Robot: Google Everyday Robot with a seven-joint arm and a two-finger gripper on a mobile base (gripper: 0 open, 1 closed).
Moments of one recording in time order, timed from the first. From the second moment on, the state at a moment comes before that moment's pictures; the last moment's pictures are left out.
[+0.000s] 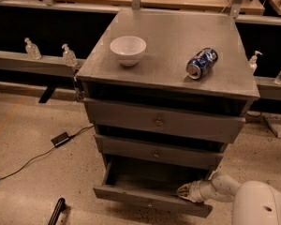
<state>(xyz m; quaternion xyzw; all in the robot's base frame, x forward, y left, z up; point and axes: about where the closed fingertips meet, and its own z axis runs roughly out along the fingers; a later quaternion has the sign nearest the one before) 0.544 -0.231 0.151 -0.65 0.68 0.17 0.29</state>
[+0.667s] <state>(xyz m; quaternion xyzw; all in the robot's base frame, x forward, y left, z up) 0.544 -0.231 0.151 -0.65 0.68 0.17 0.29</state>
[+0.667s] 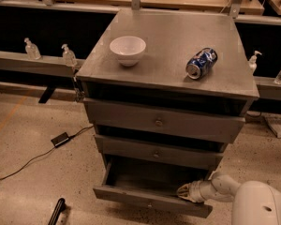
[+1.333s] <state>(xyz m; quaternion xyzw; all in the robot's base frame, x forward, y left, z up) 0.602 -0.184 0.212 -0.65 0.60 0.19 0.42</state>
